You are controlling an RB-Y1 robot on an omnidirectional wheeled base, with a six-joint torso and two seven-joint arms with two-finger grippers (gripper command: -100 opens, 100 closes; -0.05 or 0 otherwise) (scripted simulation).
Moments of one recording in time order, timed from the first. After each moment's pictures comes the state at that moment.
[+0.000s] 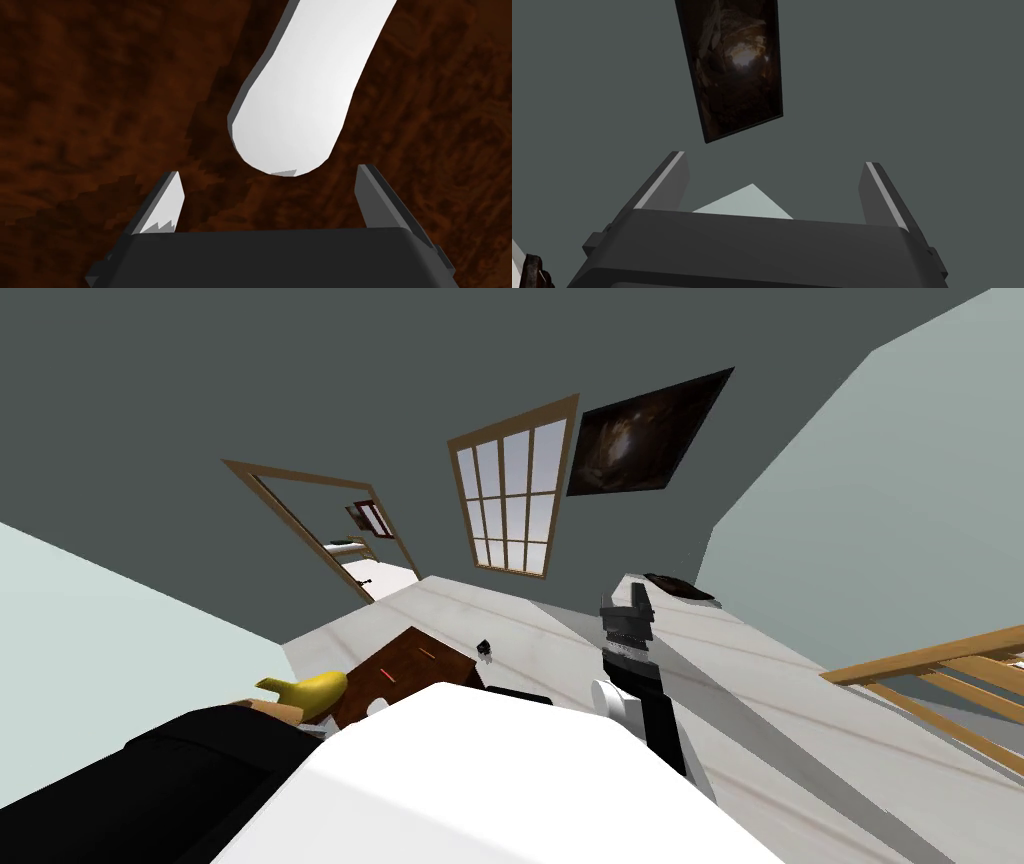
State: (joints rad) left arm 0.36 0.67 -0.16 -0.69 -1.65 -0.34 -0.86; right arm 0.48 0.03 0.02 -2.35 0.00 -0.37 -0.04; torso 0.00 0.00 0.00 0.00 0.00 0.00
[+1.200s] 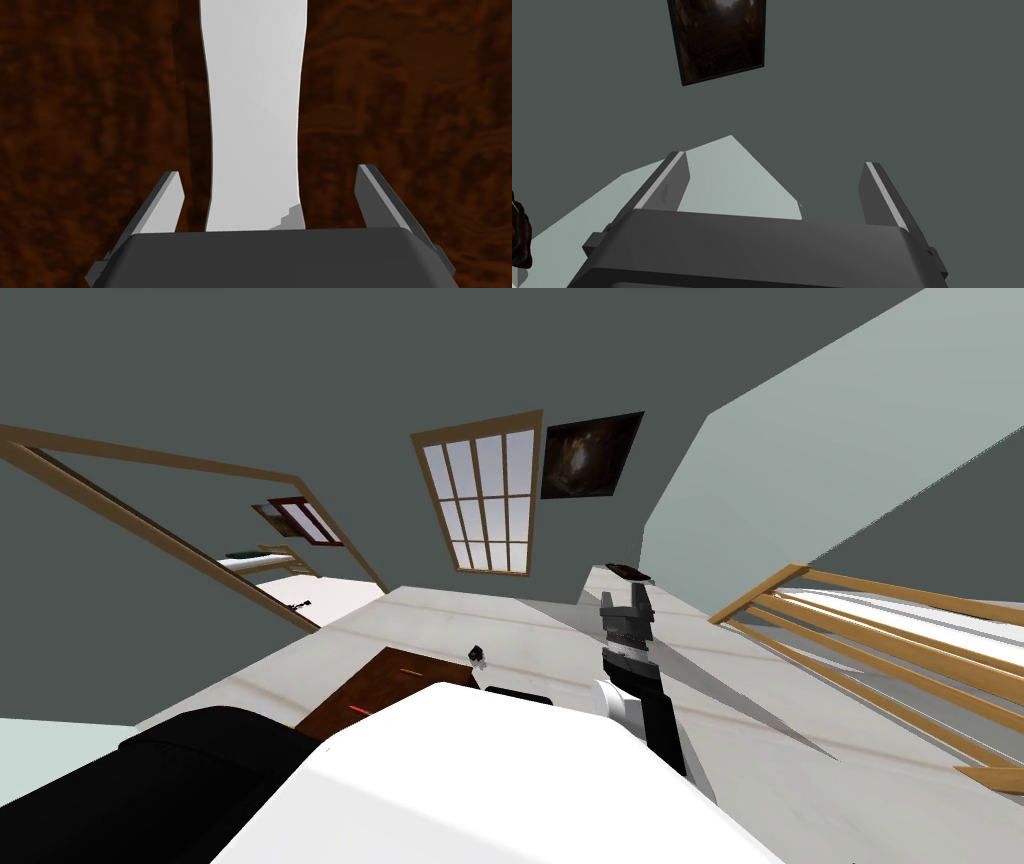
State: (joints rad) left arm 0.32 0.68 -0.26 -0.54 -1.78 -0.30 -0.95; right arm 0.48 0.03 0.02 -2.35 0.00 -0.37 -0.04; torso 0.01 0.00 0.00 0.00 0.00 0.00
